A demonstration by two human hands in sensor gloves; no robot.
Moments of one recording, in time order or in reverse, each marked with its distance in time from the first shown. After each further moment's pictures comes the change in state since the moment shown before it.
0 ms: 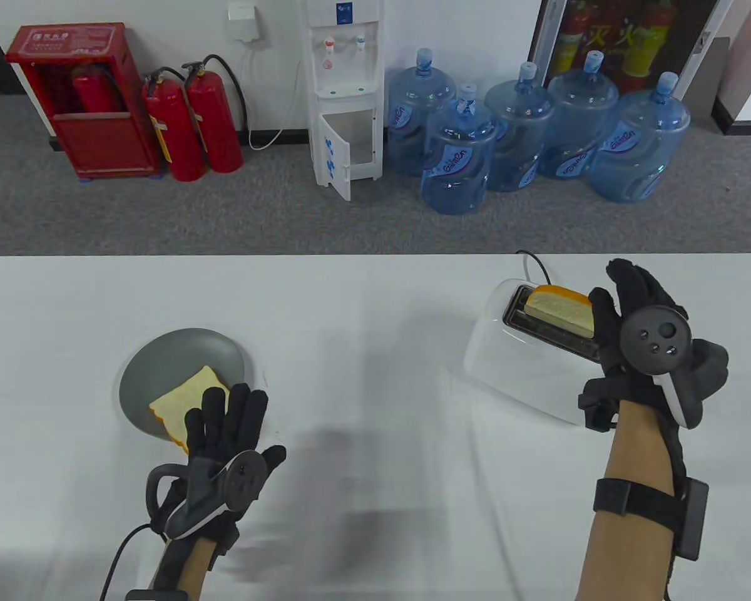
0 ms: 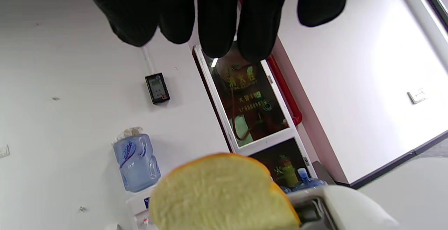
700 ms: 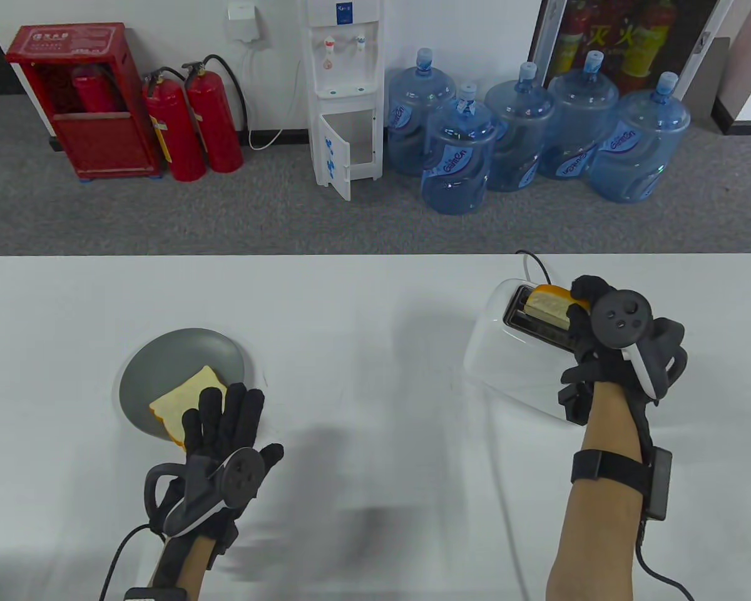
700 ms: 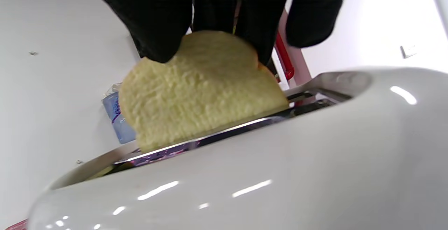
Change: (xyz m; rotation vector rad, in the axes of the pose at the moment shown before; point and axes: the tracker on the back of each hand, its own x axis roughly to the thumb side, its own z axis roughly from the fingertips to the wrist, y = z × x) left_hand -0.003 0.001 -0.001 -0.012 0.020 0.006; right_hand -0.013 0.072 -0.022 0.224 0.048 0.011
